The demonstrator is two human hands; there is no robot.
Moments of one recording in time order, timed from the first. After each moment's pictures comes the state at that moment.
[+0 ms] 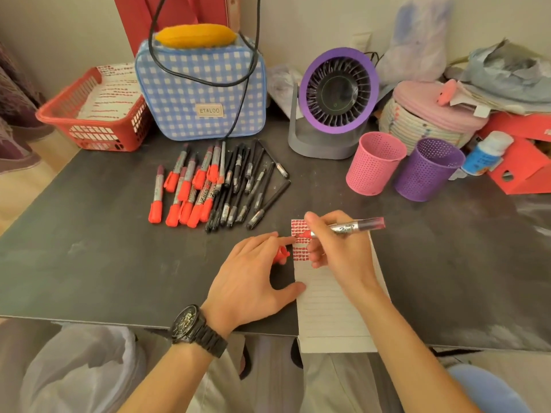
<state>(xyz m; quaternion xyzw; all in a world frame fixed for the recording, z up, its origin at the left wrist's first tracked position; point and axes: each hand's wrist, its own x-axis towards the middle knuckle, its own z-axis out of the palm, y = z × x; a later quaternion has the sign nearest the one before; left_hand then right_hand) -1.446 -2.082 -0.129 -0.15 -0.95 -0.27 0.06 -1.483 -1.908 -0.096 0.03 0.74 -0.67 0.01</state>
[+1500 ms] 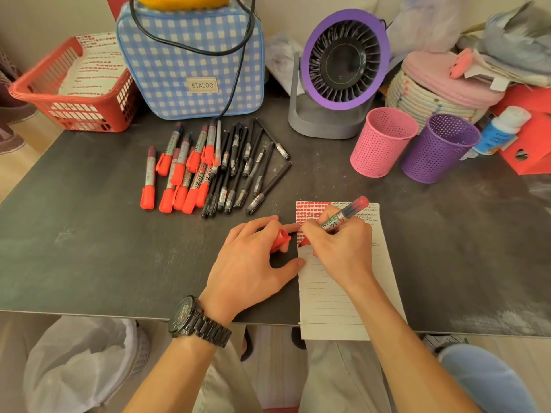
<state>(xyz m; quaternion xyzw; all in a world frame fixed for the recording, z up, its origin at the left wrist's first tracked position) -1.451 -2.081 -0.133 -0.12 -0.95 -0.28 0.07 -1.484 -1.915 -0.121 0.03 0.86 -0.50 -0.09</state>
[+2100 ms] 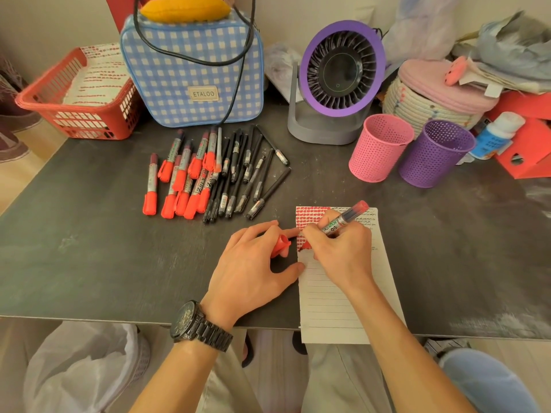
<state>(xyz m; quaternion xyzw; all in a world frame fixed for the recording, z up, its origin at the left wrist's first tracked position) -1.451 -2.083 -0.135 -0.13 -0.95 -0.28 0.07 -1.484 -1.913 -0.122 0.02 0.85 -0.52 -0.09</state>
